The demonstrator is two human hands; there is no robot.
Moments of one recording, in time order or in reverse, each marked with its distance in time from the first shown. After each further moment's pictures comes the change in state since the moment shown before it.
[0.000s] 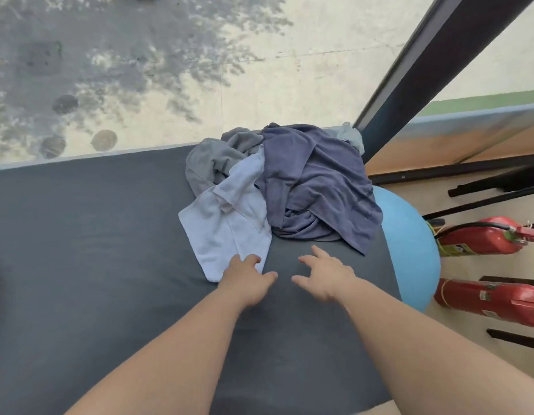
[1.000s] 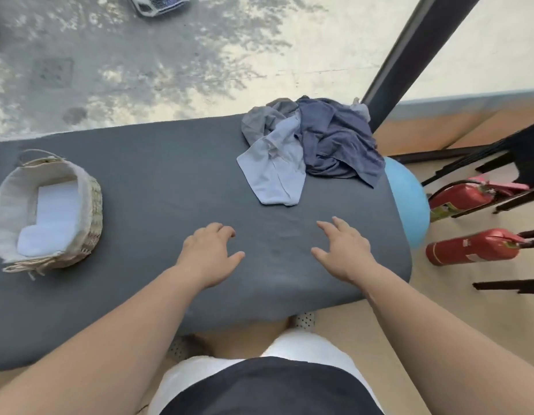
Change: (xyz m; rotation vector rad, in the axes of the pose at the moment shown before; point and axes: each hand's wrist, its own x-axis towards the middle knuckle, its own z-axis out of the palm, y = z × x) left_hand -0.222 -0.219 -0.040 0.419 0.334 0.315; right_hand -0.220 -0.092 0.138 0.069 0.388 0.000
